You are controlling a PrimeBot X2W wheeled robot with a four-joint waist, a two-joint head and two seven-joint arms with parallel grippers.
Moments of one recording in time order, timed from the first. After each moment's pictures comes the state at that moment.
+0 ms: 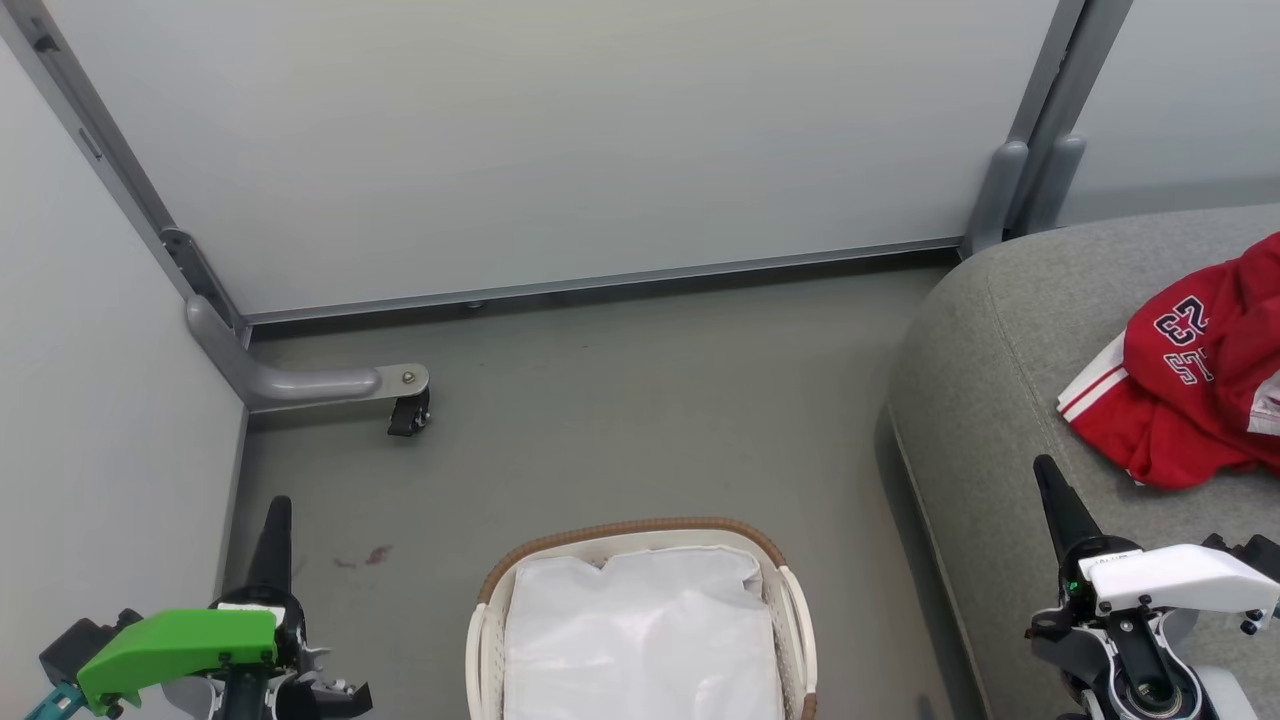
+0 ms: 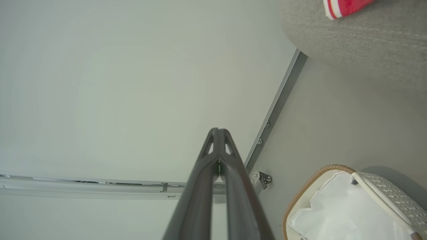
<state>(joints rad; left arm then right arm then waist) -0.08 0.05 0.09 0.29 -1.42 -0.12 0.06 -0.12 -0.05 -0.10 0.28 1.39 0.13 0.06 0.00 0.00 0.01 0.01</state>
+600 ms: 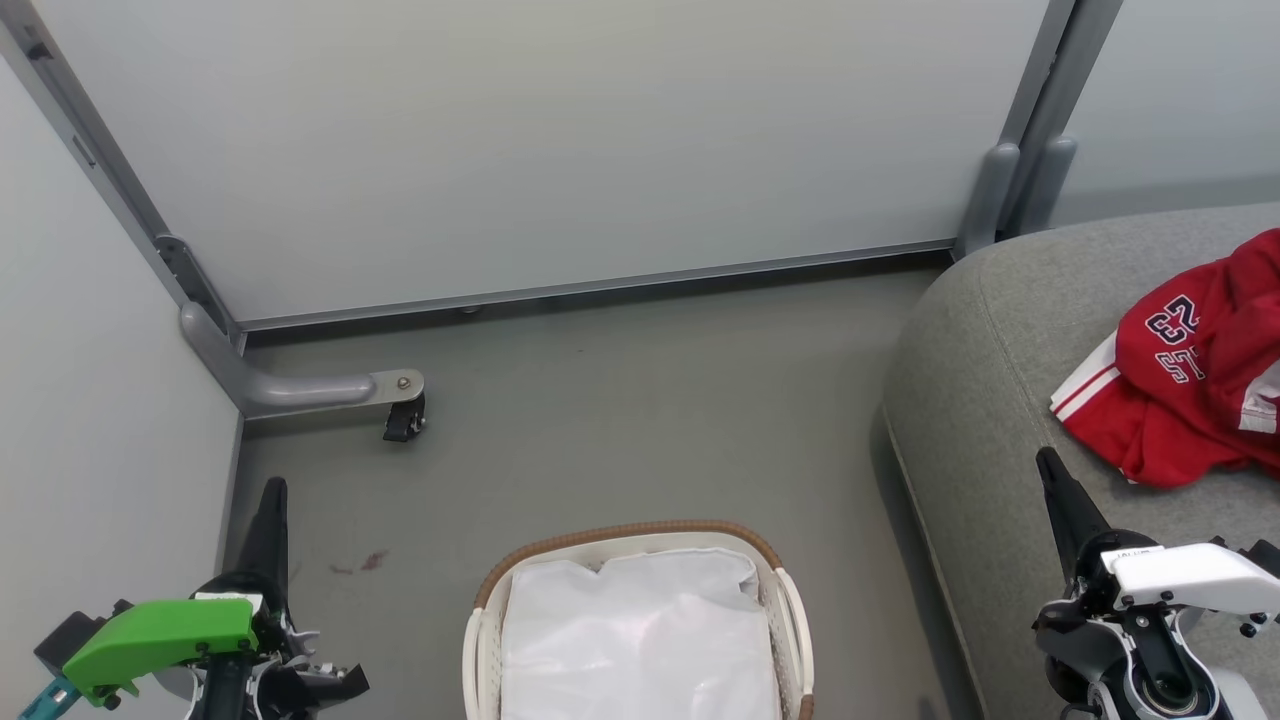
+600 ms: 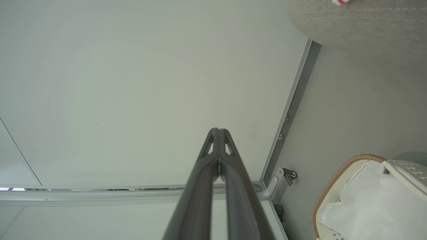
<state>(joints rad) -0.10 0.05 0.11 0.26 -1.54 -0.13 0.10 -0.11 -0.05 -0.11 0.26 1.53 0.13 0.10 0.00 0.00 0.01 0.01</state>
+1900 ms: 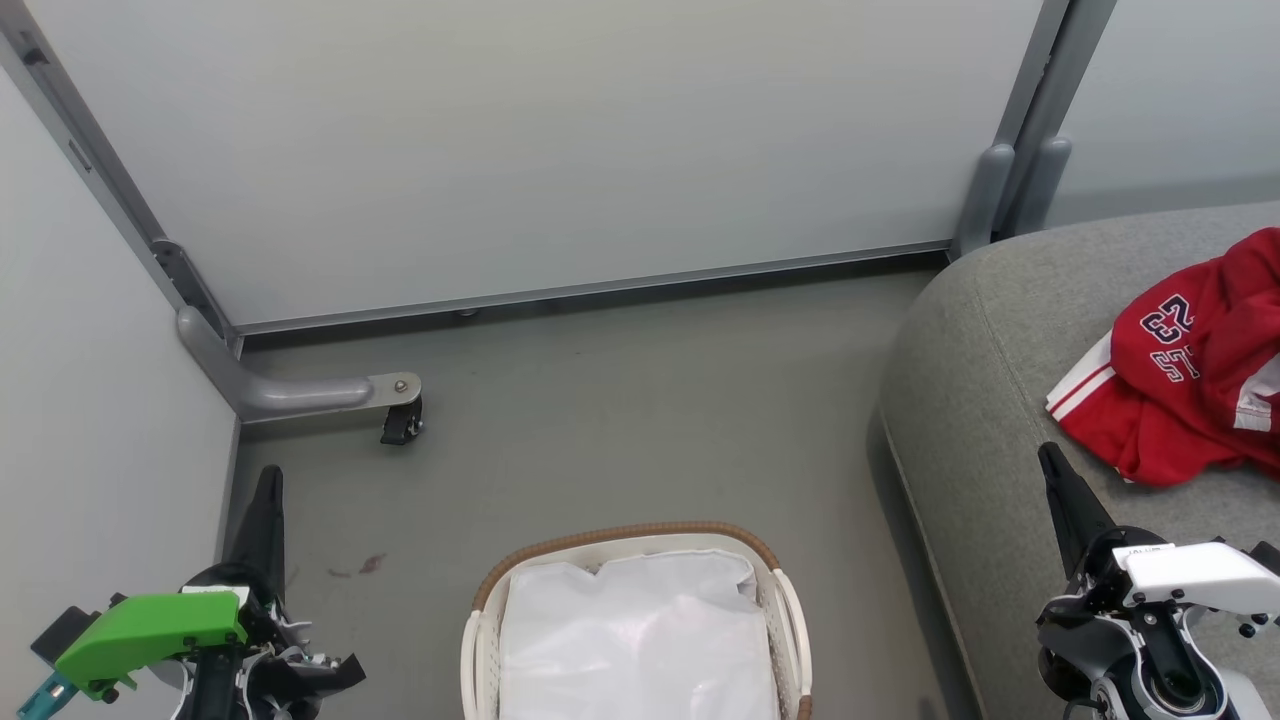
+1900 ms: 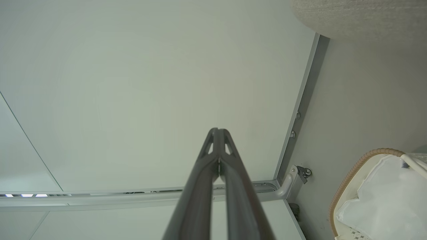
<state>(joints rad) -0.10 0.05 0.11 0.24 -1.61 -0.13 0.11 -0.11 -0.05 -0.11 0.24 1.61 0.13 0.11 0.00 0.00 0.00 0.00</state>
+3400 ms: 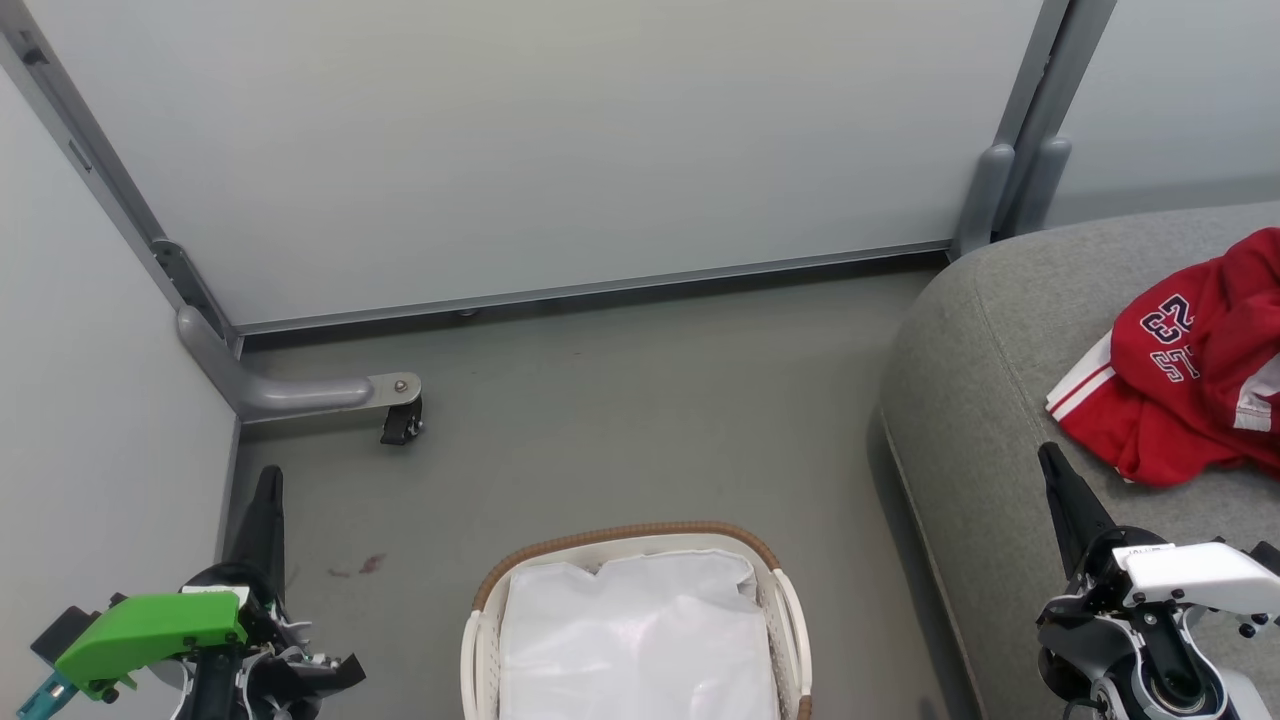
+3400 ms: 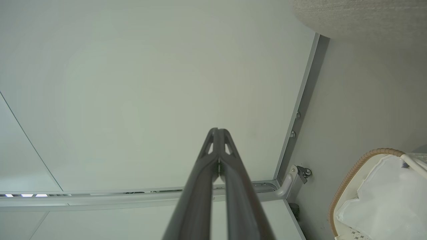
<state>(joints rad) -0.10 0.05 0.11 0.24 -1.61 -0.13 0.11 -0.11 -0.05 -0.11 0.24 1.61 0.13 0.11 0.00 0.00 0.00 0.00</state>
